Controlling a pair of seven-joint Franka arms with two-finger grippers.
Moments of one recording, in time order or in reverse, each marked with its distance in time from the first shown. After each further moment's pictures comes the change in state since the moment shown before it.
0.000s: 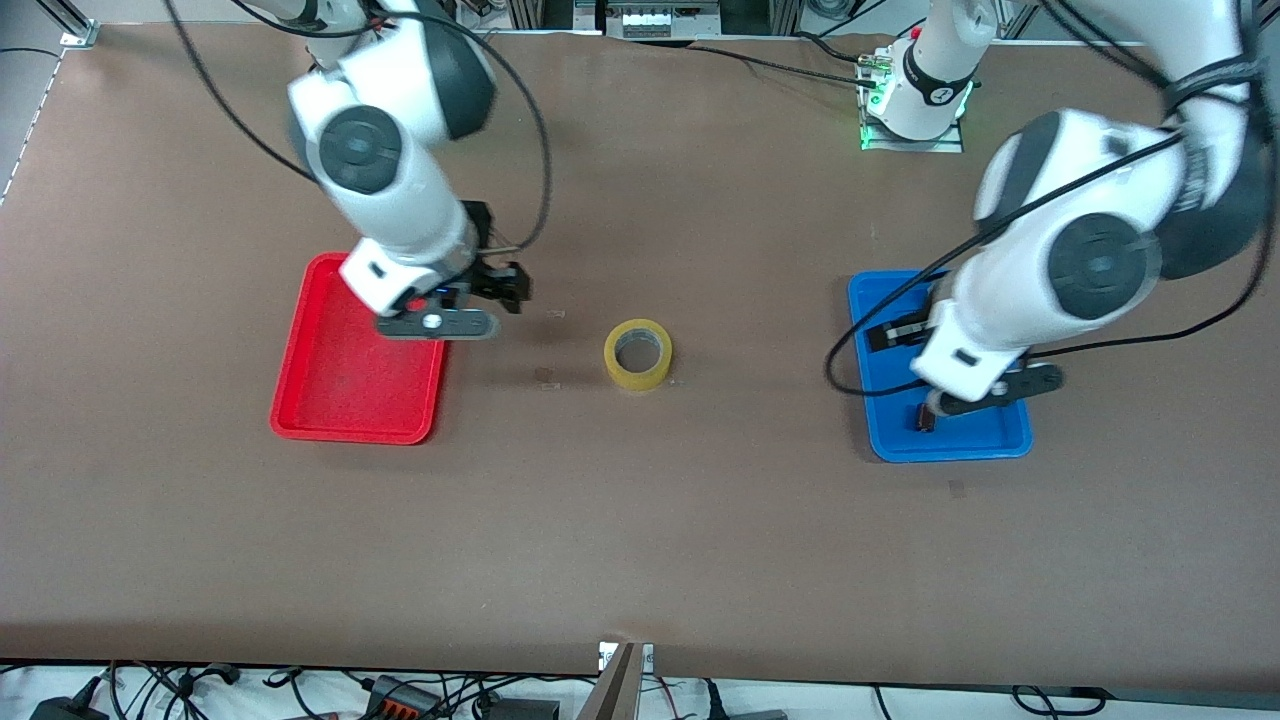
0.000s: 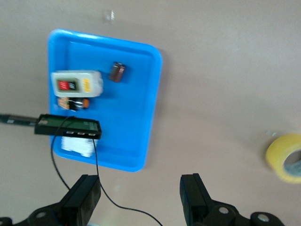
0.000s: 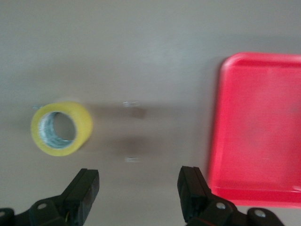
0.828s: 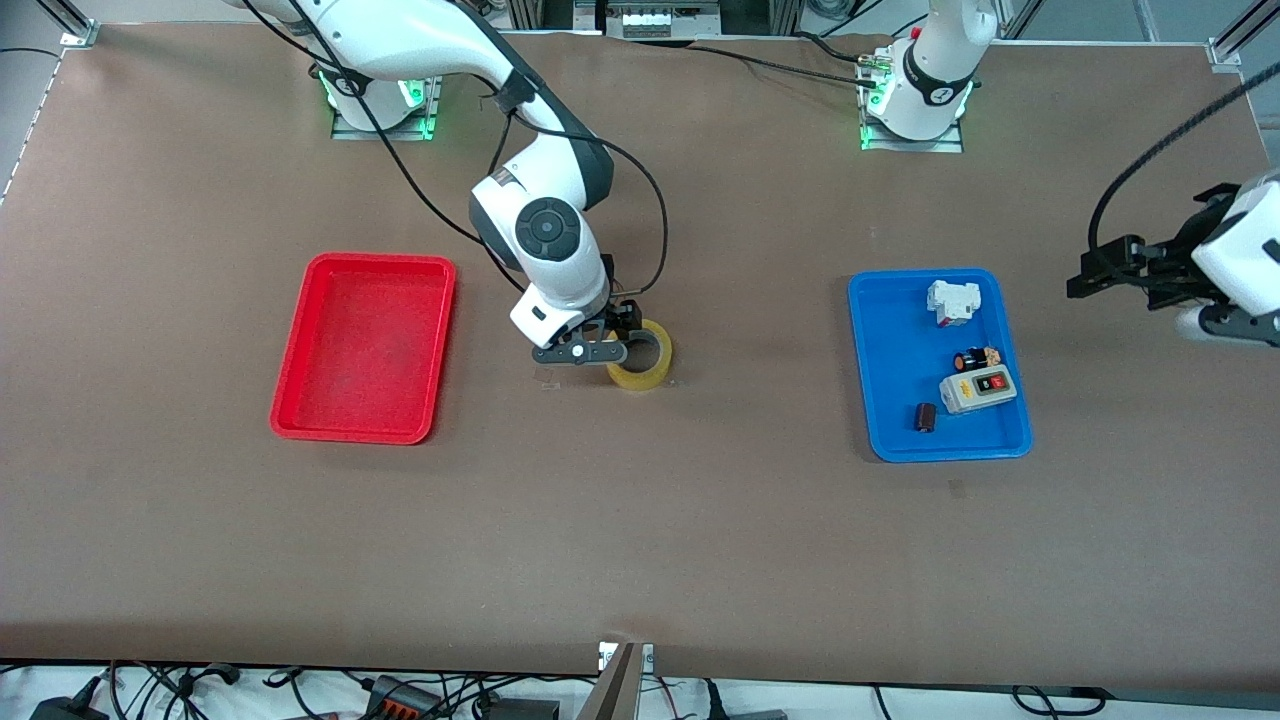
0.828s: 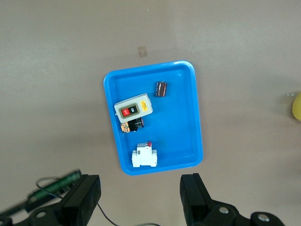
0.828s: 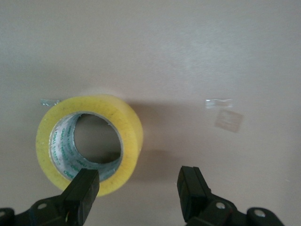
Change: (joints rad) left arm 0.239 -0.236 -0.002 -0.104 0.007 0.013 0.538; right arm 0.147 0.301 -0.001 -0.001 -0.001 0.355 0.090
